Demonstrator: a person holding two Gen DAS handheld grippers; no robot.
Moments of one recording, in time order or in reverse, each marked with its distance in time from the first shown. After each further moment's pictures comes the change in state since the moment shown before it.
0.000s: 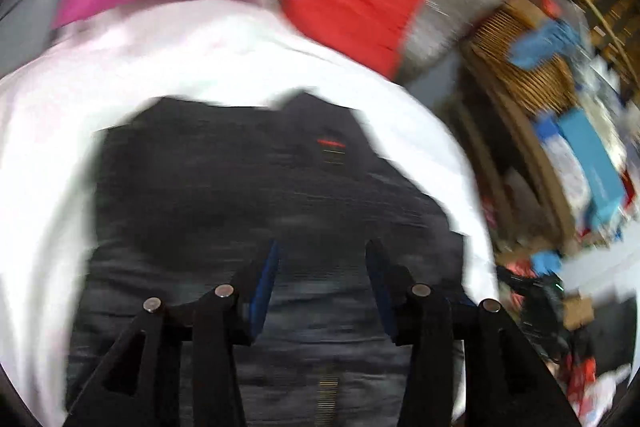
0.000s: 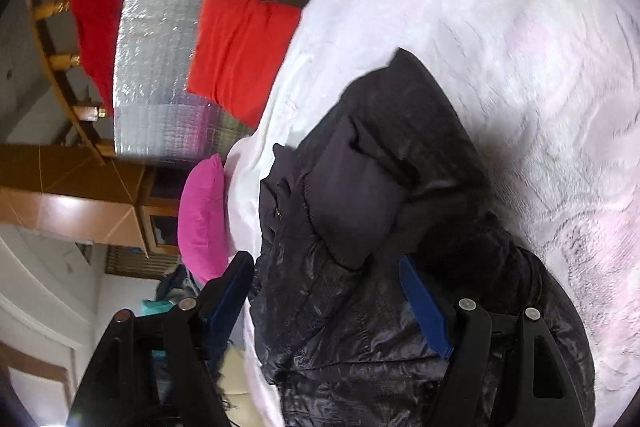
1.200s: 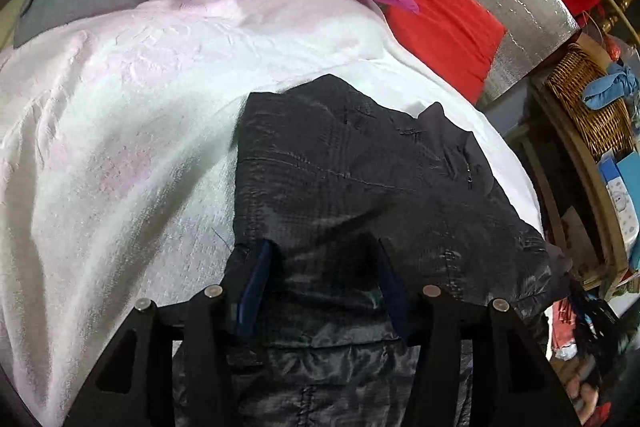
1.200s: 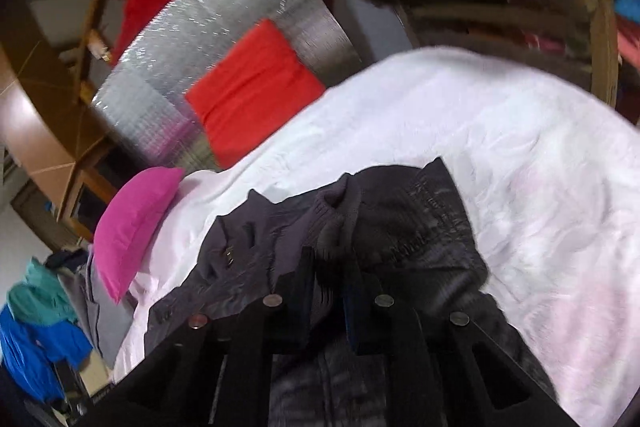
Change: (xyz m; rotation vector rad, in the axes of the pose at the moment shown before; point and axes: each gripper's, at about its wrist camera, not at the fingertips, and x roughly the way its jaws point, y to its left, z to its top) left arm 0.018 0.102 -0.012 -0.084 -0.069 0.139; right arm -0.006 0.070 -0.055 -0.483 -0.379 -0.307
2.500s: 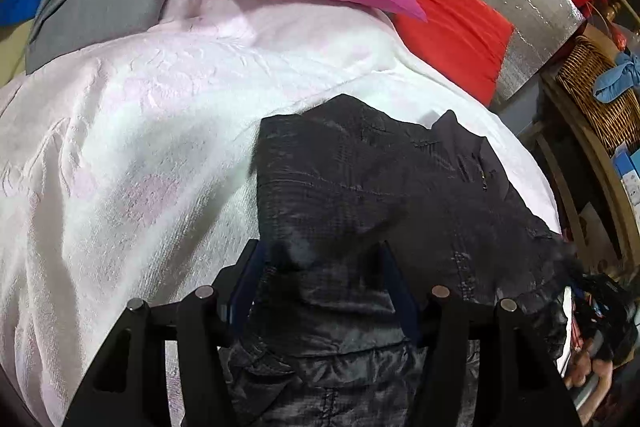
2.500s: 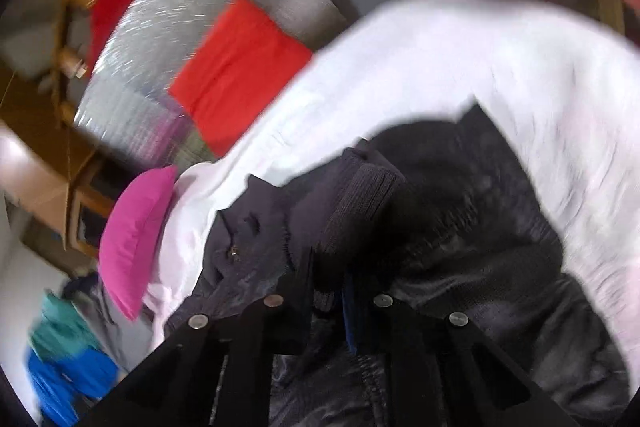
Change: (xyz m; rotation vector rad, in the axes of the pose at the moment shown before) left arm -0.009 0.002 0.011 0.033 -0.024 0.074; right arm 0.062 0.018 -0.001 0.106 0.087 0.028
